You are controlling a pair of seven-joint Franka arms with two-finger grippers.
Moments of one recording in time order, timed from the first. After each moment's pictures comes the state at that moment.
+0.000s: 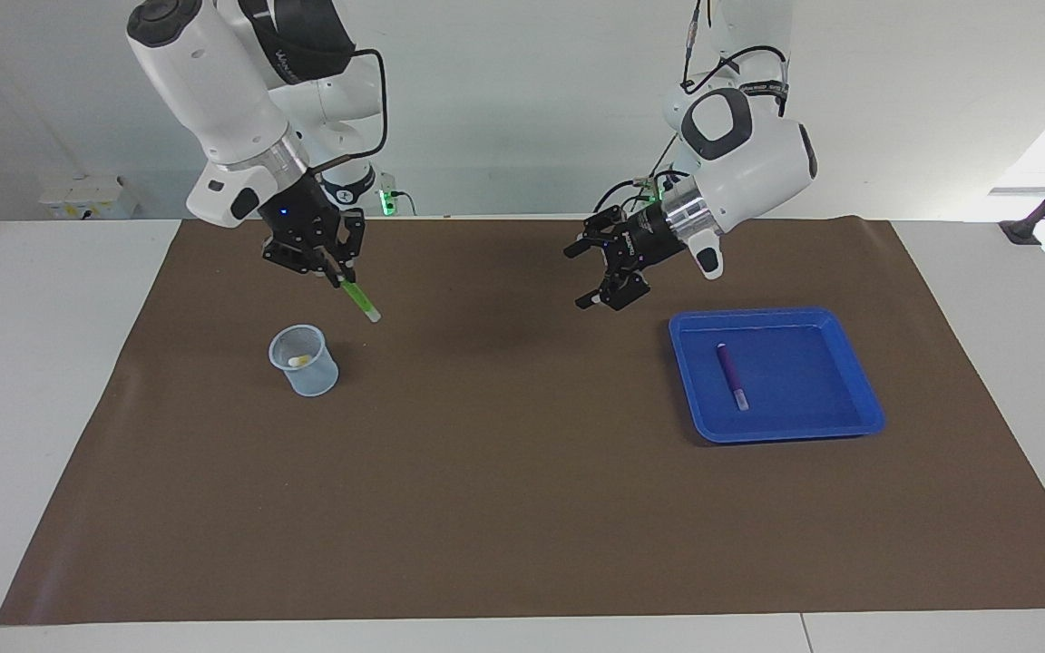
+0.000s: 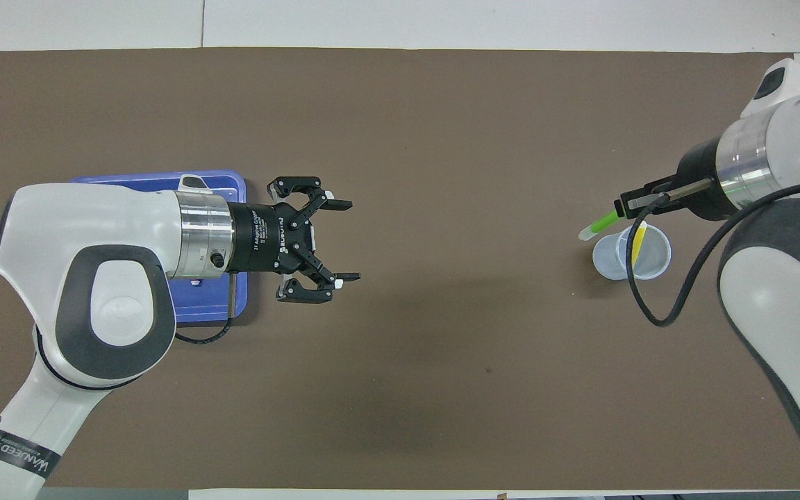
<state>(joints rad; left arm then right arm) 0.27 -0.04 -0.70 -2.05 -1.05 2.17 -1.49 0.12 0.00 0.02 -1.71 0.12 1.76 -0.17</state>
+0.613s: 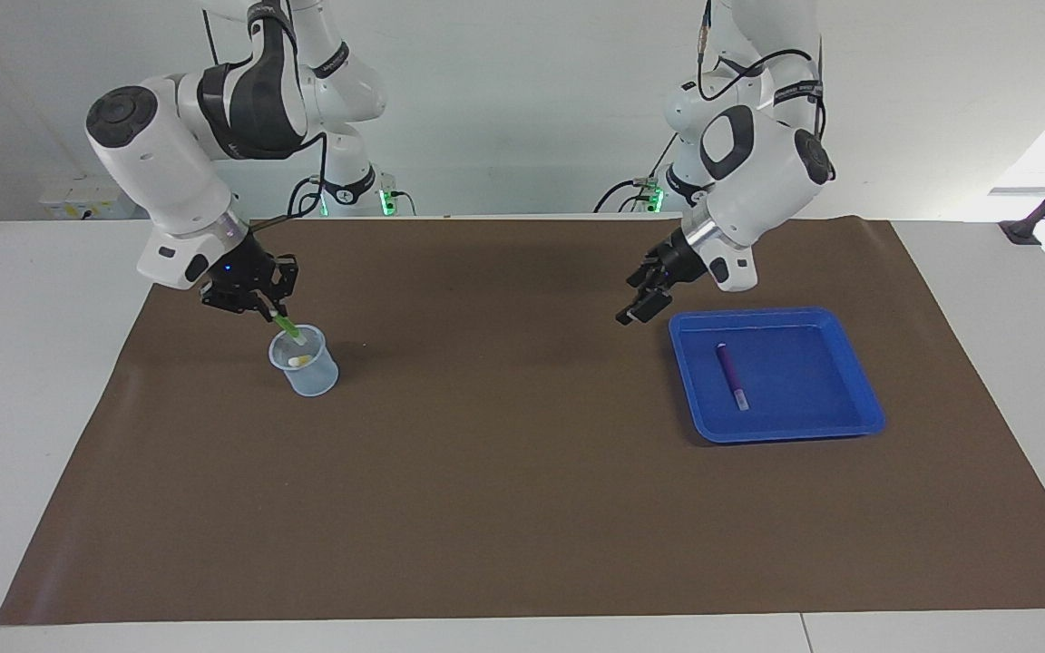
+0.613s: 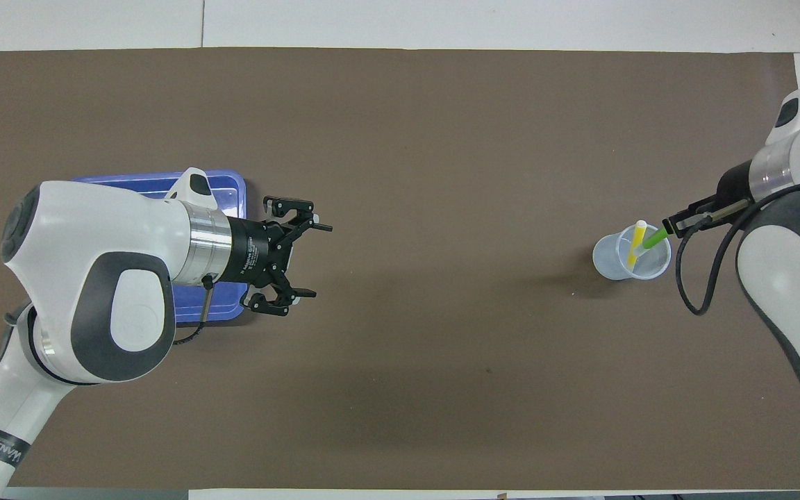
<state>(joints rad) 0.39 -0.03 -0.70 -2.10 -0.46 2.08 -1.06 -0.03 0.00 0.02 -1.93 0.08 1.88 -0.40</state>
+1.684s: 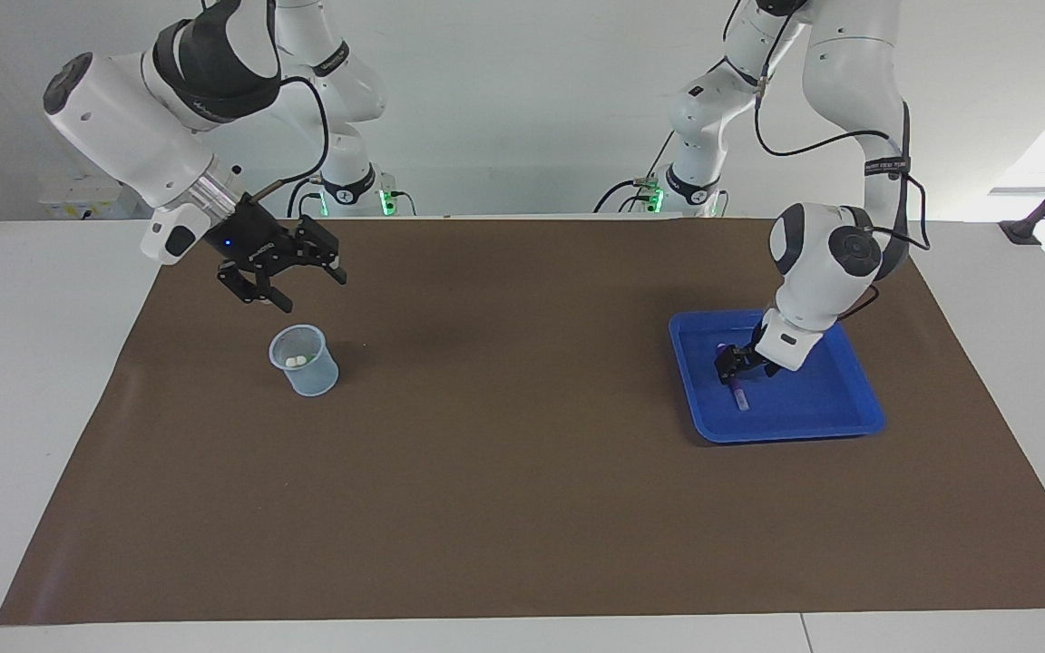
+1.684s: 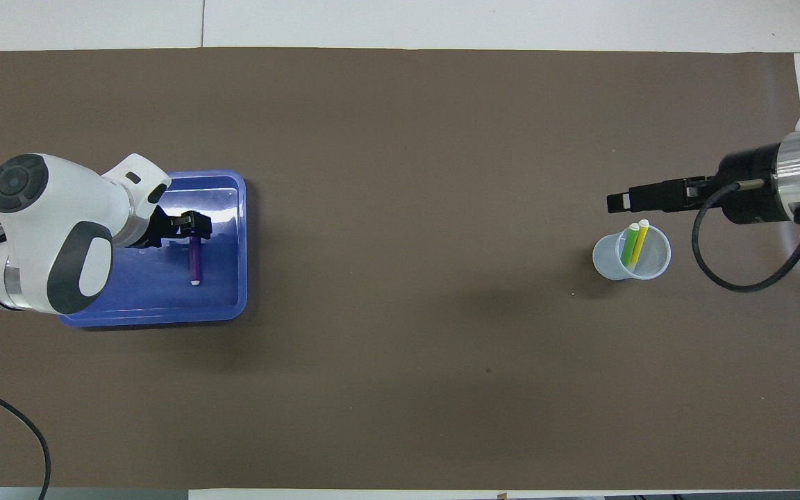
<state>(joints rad) 0.55 0.29 -0.70 -2.10 0.14 2.32 -0.27 -0.03 -0.03 0.03 -1.86 0.61 1.87 -0.21</state>
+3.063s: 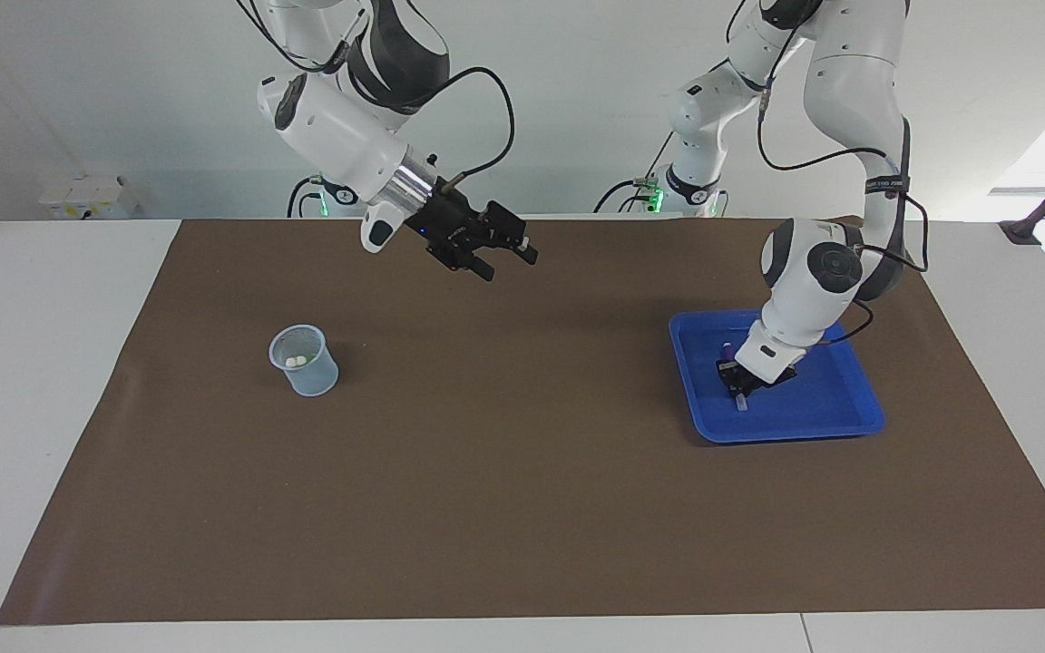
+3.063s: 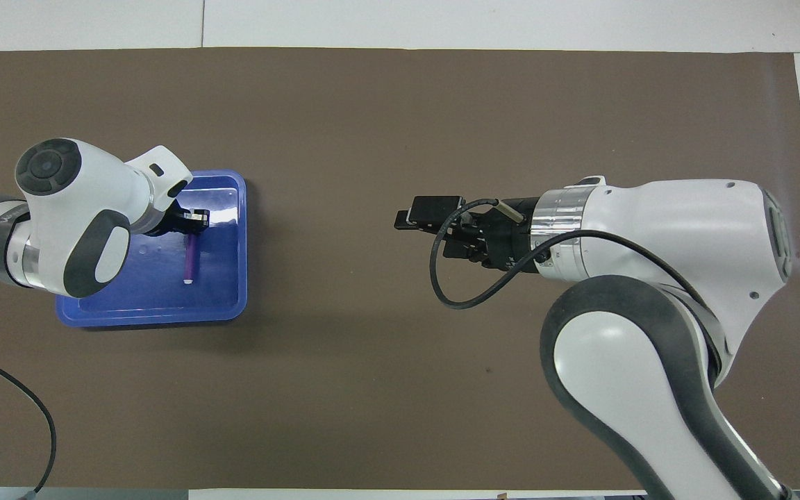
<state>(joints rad) 0.51 0.37 -0.70 -2.00 0.28 2.25 -0.25 0.36 -0.04 0.07 -2.00 0.88 2.26 0.29</state>
